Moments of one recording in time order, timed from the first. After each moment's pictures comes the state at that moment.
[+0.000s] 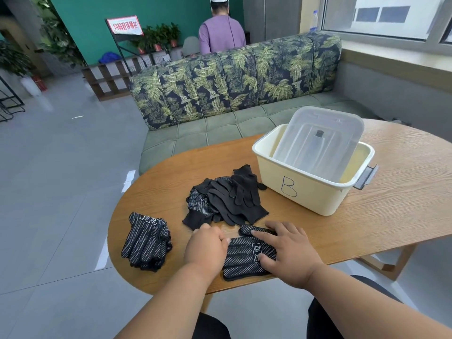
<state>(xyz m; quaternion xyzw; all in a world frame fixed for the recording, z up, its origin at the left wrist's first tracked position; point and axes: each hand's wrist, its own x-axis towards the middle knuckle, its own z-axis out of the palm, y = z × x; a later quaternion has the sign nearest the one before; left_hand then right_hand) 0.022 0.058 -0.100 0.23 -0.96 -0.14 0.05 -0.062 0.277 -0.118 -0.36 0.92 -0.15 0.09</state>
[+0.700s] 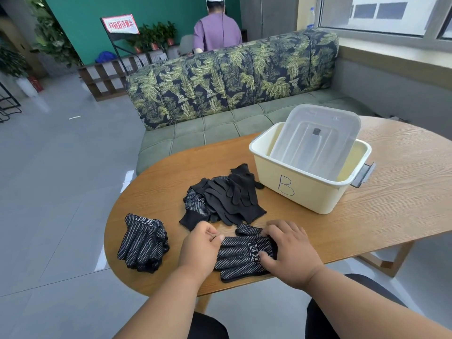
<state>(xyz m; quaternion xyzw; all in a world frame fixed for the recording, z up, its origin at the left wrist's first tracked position) 0.030 0.057 -0.095 0.30 -0.88 -0.35 0.09 -0.061 0.281 -0.129 -0.34 0.91 -0.24 0.01</state>
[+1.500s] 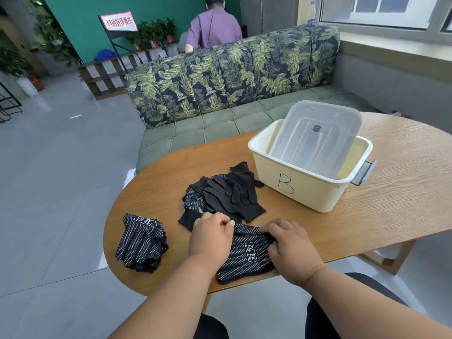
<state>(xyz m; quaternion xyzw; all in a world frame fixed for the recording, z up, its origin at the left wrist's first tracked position) 0.002 0.074 -0.089 0.24 -0.94 -0.23 0.10 -0.065 0.278 -0.138 -0.31 0.91 -0.29 0.00</state>
